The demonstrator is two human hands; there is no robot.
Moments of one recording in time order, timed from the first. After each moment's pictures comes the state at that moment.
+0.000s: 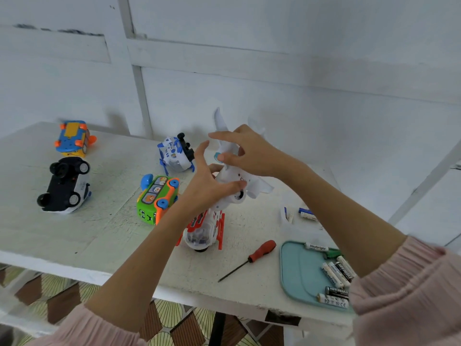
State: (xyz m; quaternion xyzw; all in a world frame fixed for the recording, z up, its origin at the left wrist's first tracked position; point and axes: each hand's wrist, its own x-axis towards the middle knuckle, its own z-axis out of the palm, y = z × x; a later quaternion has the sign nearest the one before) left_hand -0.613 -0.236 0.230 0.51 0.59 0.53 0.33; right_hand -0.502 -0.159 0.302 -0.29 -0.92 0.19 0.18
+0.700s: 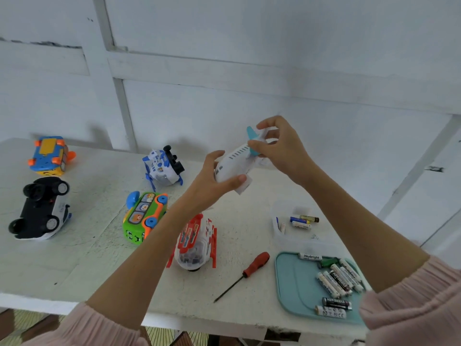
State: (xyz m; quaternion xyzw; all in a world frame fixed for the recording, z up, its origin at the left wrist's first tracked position) left_hand -0.613 -0.207 0.249 0.60 0.56 0.48 0.31; right_hand -0.459 -0.132 0.310 -0.39 -0.76 0.31 0.42
